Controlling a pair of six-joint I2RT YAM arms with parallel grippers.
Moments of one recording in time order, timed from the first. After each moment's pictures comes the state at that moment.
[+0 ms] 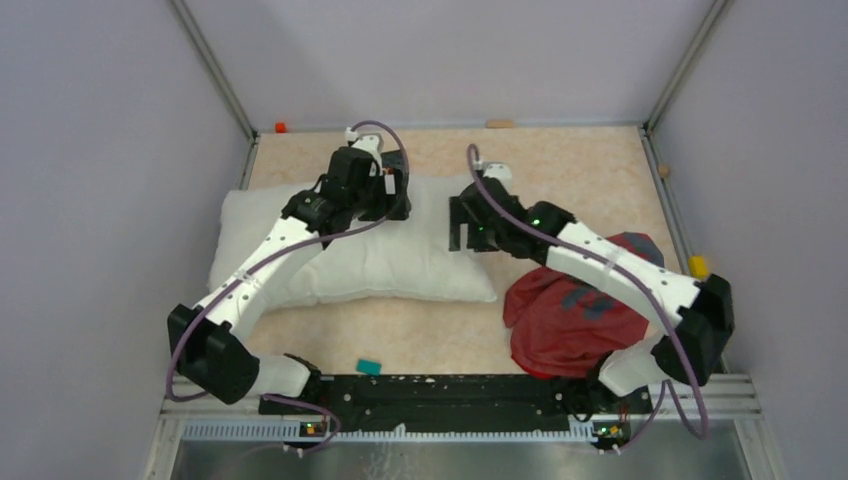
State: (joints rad) left arm -0.48 1.36 1.28 -0.58 -0.08 -0.38; right arm 0.91 1.49 1.34 -0.71 0.35 0.66
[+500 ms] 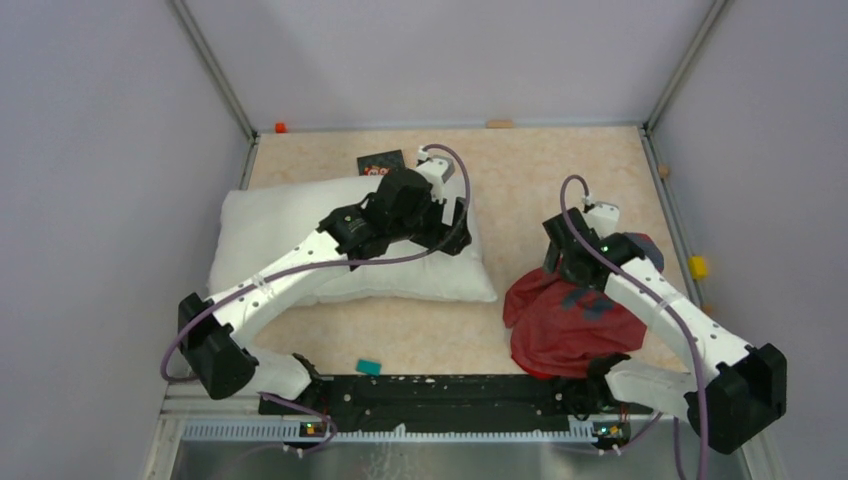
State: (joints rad) left arm -0.78 1.38 1.31 -0.52 0.03 -0.37; right arm 0.52 1.09 0.93 -0.96 0.58 0.76
